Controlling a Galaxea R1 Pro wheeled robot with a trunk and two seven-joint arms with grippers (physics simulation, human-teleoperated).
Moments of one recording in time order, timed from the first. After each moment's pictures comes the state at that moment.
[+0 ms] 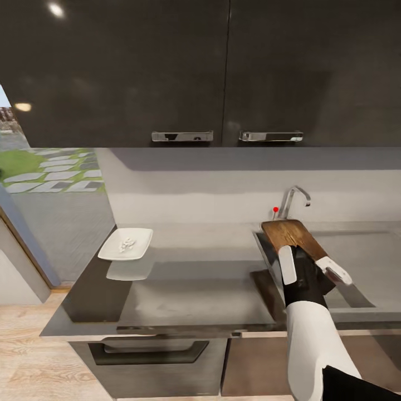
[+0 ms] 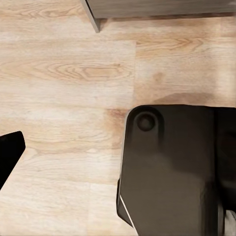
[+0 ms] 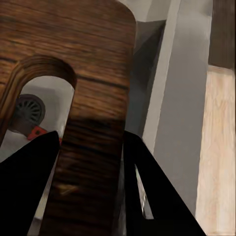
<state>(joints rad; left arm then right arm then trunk) 0.40 0.01 -0.35 -0.46 0.18 -0.68 0.40 -0.84 0.17 -0.44 -1.01 -0.29 0.39 -1.20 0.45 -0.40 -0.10</state>
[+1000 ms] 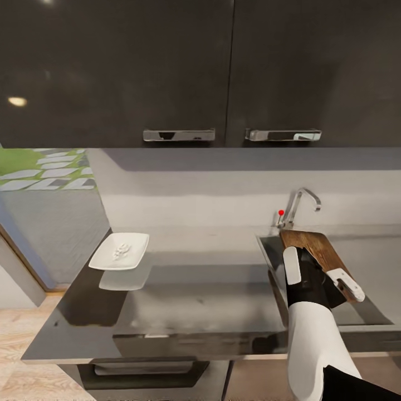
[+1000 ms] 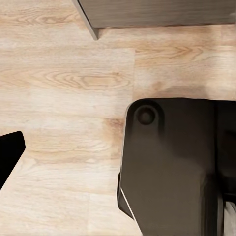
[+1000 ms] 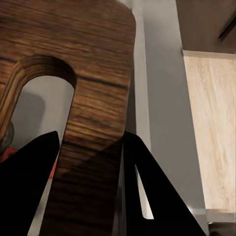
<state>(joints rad) 0.40 0.01 -0.36 -0.46 0.18 -0.68 0.40 -0.84 0.17 -0.49 -1.02 -0.31 0.30 -1.40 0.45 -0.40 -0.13</state>
